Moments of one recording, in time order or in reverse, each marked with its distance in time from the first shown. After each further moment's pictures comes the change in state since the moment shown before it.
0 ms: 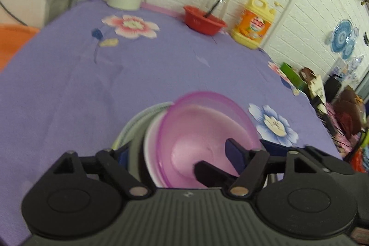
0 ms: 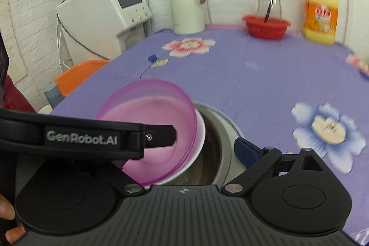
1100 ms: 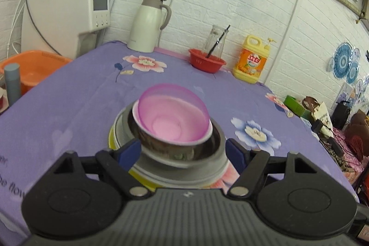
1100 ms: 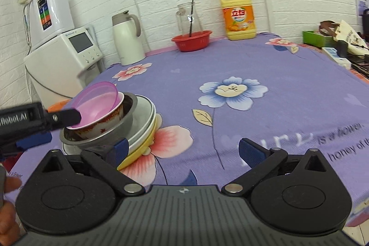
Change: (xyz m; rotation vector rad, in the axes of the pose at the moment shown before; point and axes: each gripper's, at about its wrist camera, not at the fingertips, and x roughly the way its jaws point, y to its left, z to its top) left arm -0.092 -0.075 -0.090 -0.004 -0.244 0.110; right arm -0.116 -0.052 -0.090 0.267 -0.164 -0.190
